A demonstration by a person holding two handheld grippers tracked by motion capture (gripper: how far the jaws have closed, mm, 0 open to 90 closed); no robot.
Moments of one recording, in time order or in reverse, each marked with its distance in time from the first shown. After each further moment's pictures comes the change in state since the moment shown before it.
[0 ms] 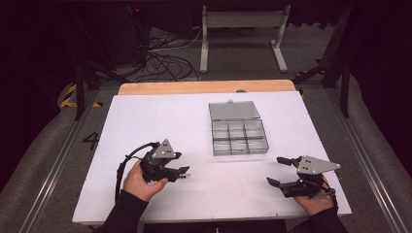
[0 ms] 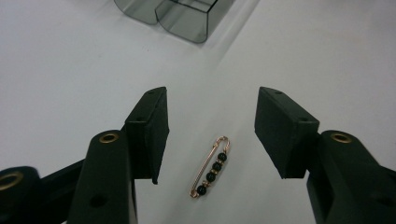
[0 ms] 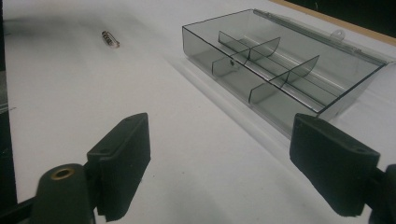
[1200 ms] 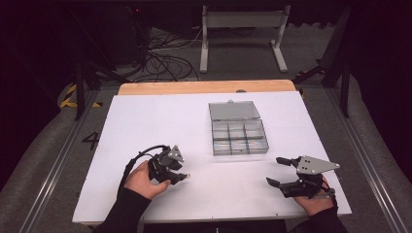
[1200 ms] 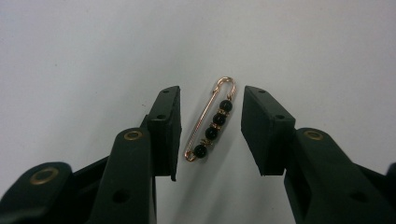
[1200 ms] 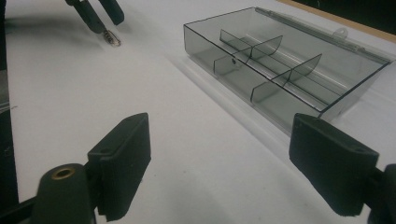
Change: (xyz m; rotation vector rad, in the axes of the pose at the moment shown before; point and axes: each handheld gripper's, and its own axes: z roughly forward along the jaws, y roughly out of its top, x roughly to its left) left arm 0.006 -0.005 0.035 0.297 -0.059 0.030; right arm 0.000 0.000 0.001 0.006 0.005 -0.001
